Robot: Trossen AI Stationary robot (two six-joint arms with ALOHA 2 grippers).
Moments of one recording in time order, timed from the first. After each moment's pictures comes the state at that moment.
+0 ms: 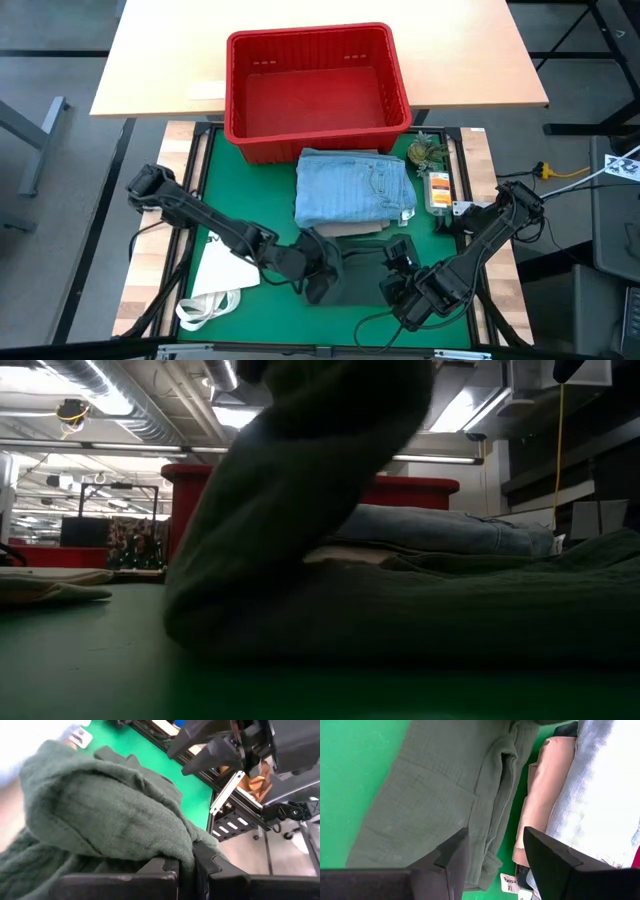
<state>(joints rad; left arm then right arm) -0.43 1.73 1.34 -0.17 -0.34 -0.88 0.77 1.72 1.55 -1.28 0.46 0.23</state>
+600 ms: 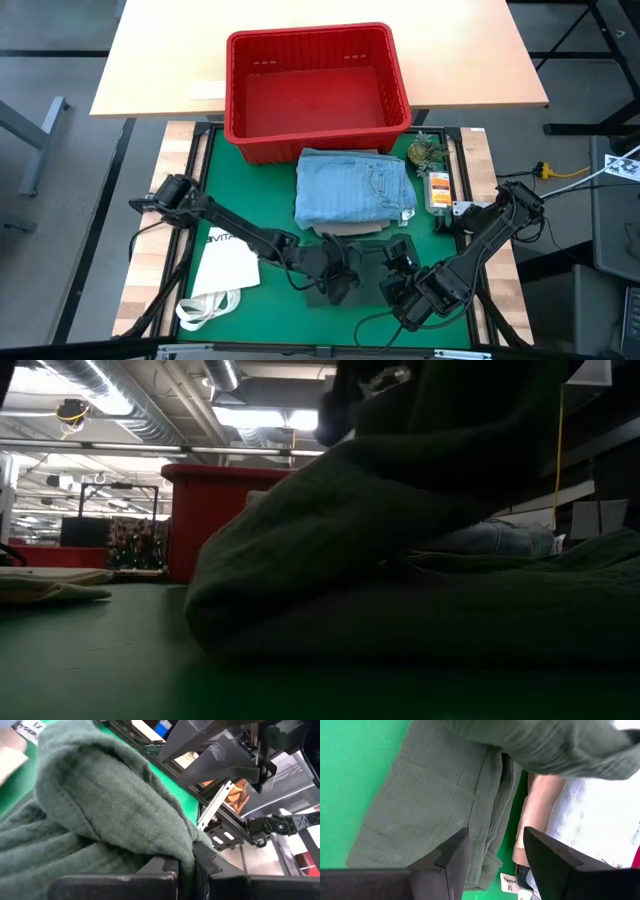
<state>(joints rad) -0.37 1.94 1.34 0.19 -0.24 -0.85 0.77 1.72 1.55 -1.29 0.46 0.23</state>
